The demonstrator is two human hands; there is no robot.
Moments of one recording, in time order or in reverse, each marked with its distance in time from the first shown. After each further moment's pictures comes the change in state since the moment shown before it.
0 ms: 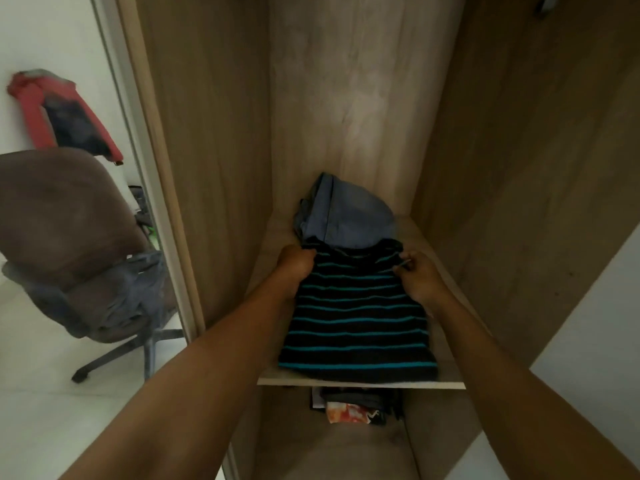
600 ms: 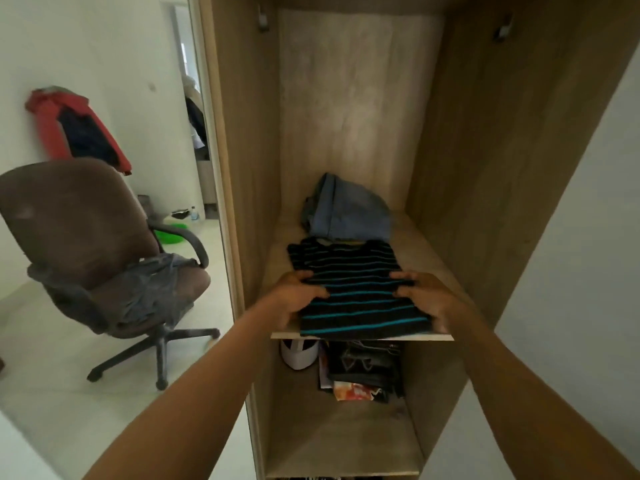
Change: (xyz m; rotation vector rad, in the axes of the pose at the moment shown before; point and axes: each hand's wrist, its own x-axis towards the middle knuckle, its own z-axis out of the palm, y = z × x) left_hand -0.128 -0.039 -0.034 -0.013 -0.224 -0.047; right_hand -0.133 -0.030 -0.034 0.178 -0.284 0.270
